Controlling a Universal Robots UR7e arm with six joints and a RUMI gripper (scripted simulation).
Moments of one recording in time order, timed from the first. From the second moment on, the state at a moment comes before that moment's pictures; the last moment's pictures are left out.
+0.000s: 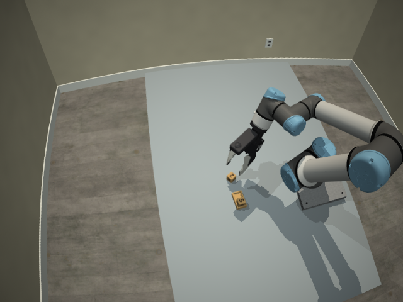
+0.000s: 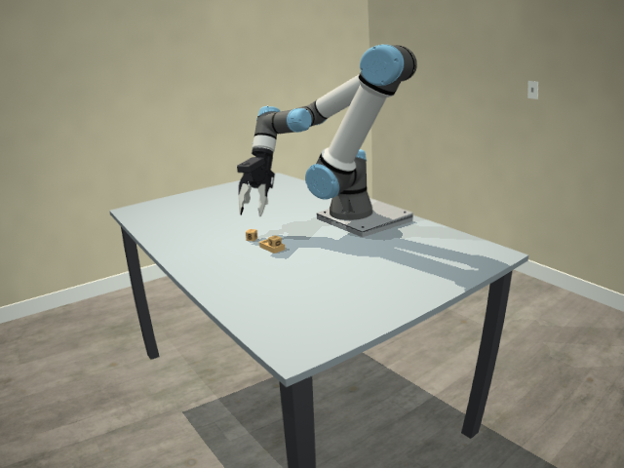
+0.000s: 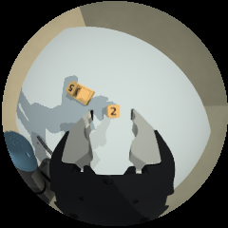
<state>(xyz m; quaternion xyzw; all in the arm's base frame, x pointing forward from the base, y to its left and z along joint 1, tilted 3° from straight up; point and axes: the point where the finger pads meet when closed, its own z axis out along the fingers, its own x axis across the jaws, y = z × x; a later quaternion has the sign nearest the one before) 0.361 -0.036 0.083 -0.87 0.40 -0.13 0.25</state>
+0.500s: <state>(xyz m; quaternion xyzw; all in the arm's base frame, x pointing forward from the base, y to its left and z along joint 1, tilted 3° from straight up) 0.360 -0.034 0.081 -0.88 0.40 -0.11 0.22</state>
